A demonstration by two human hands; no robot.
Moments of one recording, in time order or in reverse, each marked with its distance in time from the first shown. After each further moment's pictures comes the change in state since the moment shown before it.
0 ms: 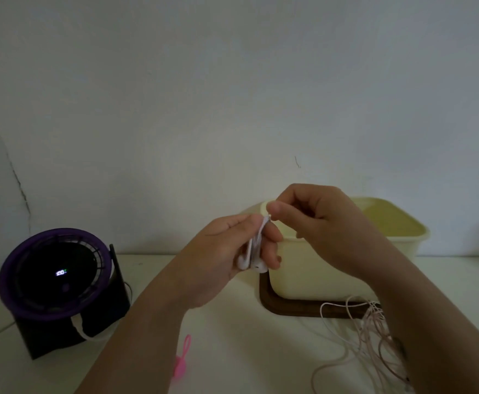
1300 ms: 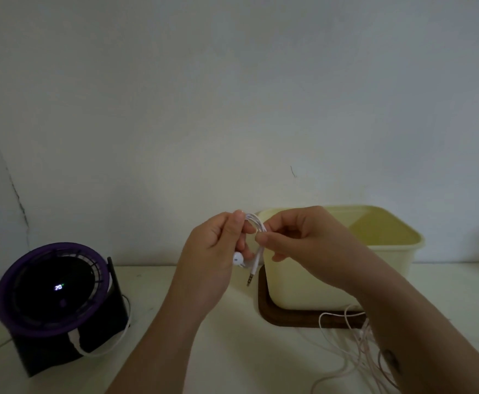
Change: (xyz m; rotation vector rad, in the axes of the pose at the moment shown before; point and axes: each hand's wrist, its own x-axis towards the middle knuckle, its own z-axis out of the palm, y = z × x) left_hand 0.005 -0.008 0.002 0.394 0.479 0.237; right_hand 0.001 0.006 0.005 0.172 -0.116 0.156
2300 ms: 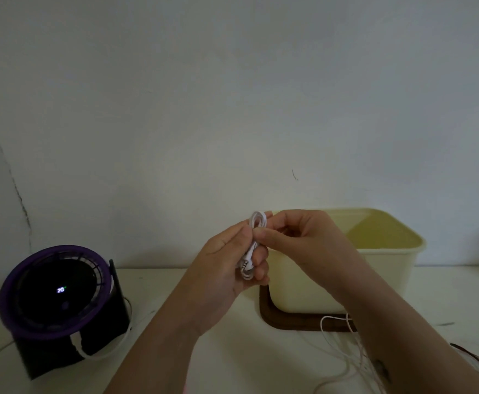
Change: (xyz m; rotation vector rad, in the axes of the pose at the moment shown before) left_hand -0.006 0.008 0.002 -0.554 -0.386 -0.267; right_hand 0.003 0.006 0.011 0.233 0.109 -0.030
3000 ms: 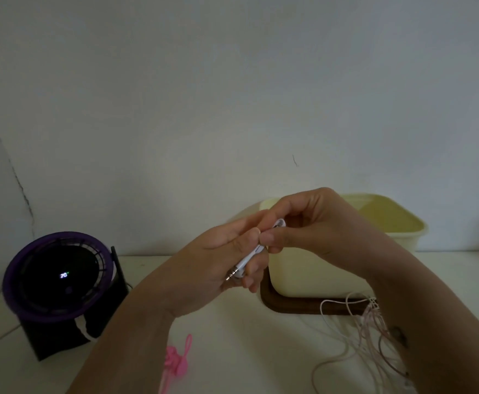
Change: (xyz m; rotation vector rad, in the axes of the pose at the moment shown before) left_hand -0.011 0.007 -0.018 0.200 -0.276 -0.073; right_hand -0.005 -0.013 -0.019 0.075 -0.306 -0.077
